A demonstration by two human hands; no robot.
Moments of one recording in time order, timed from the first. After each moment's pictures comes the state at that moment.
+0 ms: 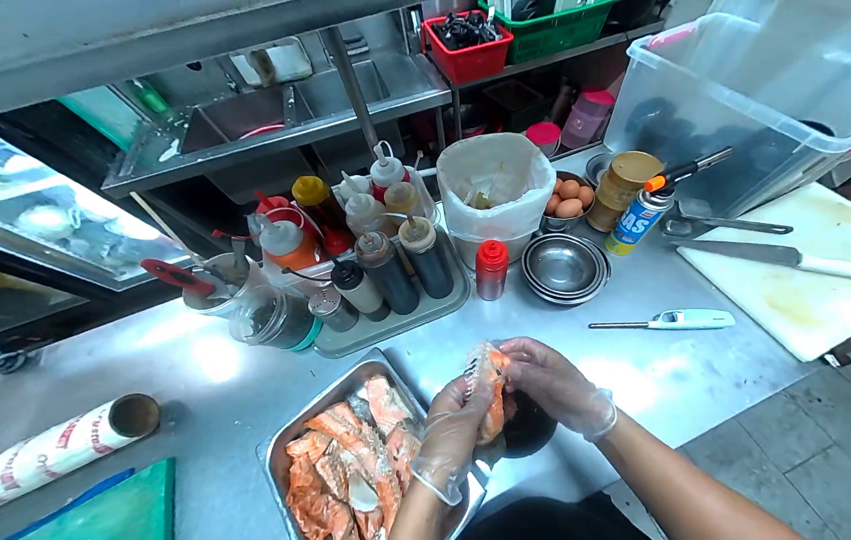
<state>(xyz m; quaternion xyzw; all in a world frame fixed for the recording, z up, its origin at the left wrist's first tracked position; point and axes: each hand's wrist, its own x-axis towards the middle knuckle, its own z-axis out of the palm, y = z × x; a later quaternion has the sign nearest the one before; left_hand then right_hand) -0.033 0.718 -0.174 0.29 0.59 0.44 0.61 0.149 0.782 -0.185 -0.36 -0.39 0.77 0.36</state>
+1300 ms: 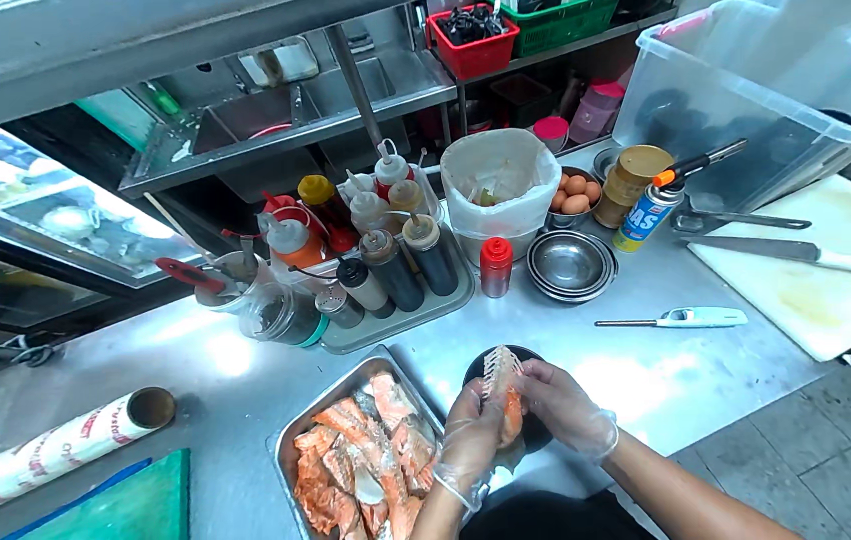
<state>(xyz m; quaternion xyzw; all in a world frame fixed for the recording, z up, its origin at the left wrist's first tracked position) -0.015 0.707 -0.191 0.32 0.60 0.42 0.60 0.150 0.757 -0.215 -0.39 -0.33 0.77 0.38</state>
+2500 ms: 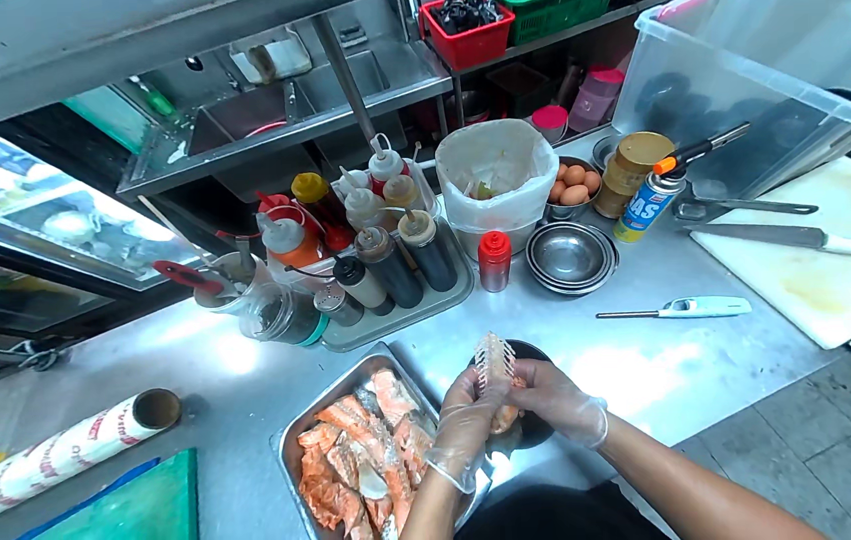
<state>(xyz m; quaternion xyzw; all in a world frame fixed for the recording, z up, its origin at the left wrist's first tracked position) -0.021 0.719 -0.186 0.28 0.58 0.45 0.62 0.143 0.764 -0.207 -0.42 -0.47 0.73 0.26</state>
